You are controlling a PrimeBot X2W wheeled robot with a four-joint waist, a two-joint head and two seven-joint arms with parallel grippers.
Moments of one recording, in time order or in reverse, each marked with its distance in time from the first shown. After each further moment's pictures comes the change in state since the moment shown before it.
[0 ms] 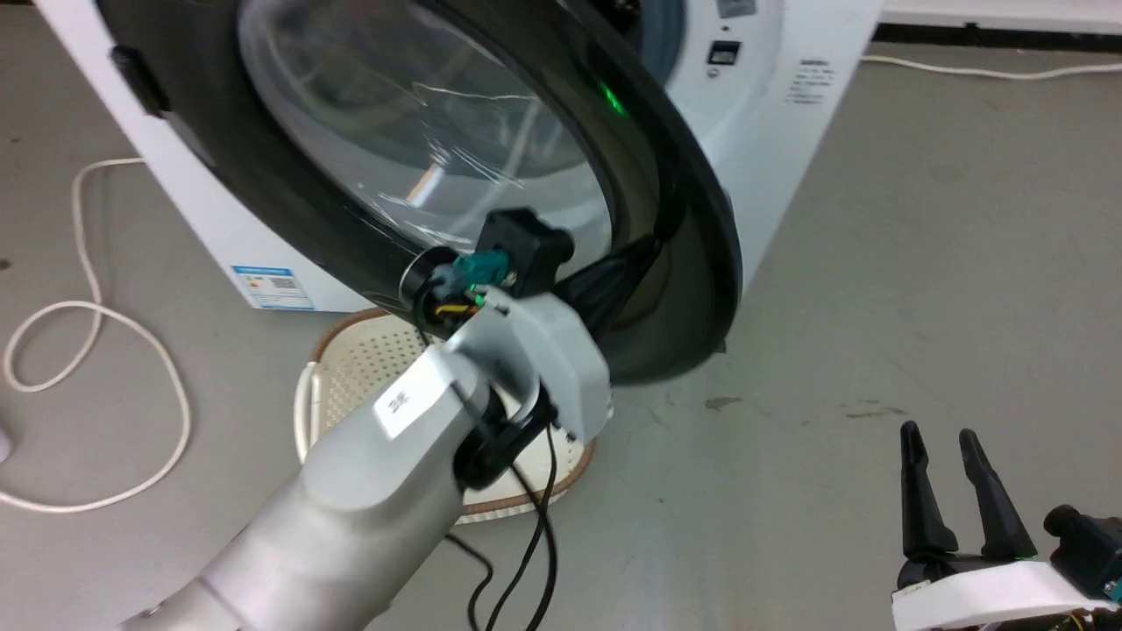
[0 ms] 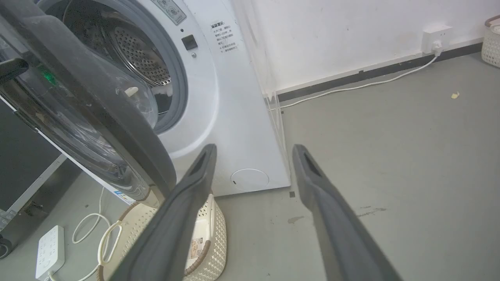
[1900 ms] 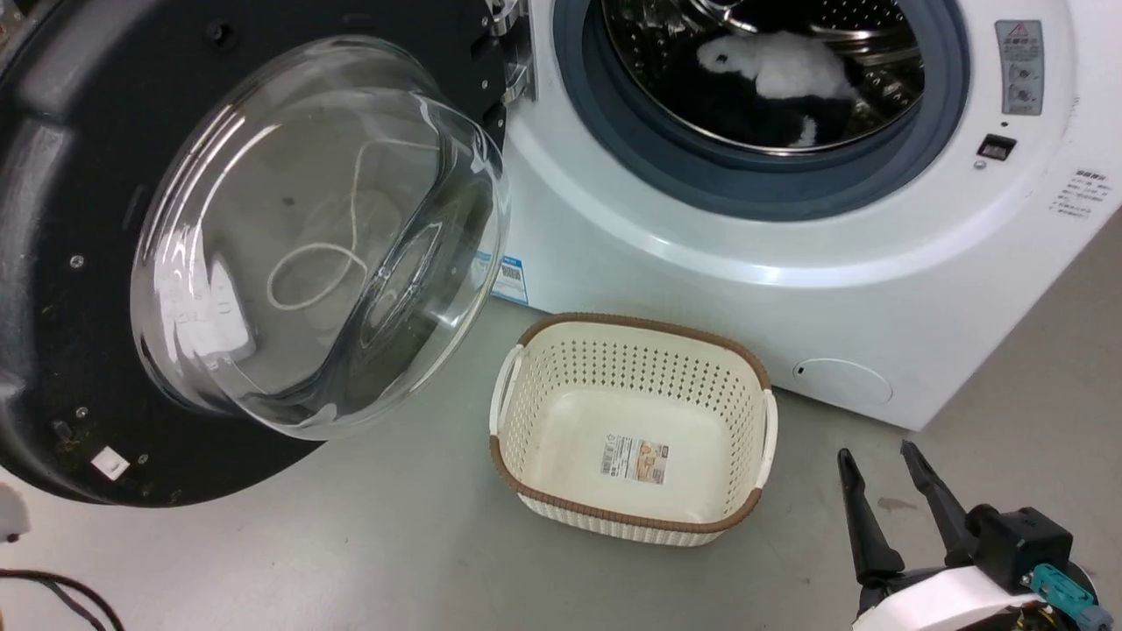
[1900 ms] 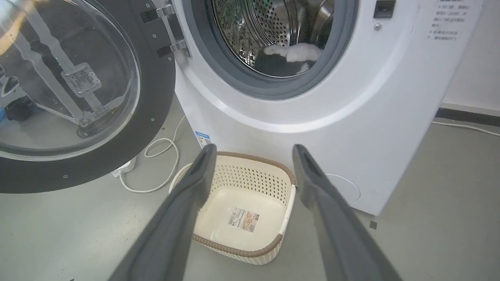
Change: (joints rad) left arm 0.573 0.047 1.396 -0.163 0.562 0.038 -0.002; right arm 0.029 0.000 0.067 -0.048 -0.224 0.000 0.104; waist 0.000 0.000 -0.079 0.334
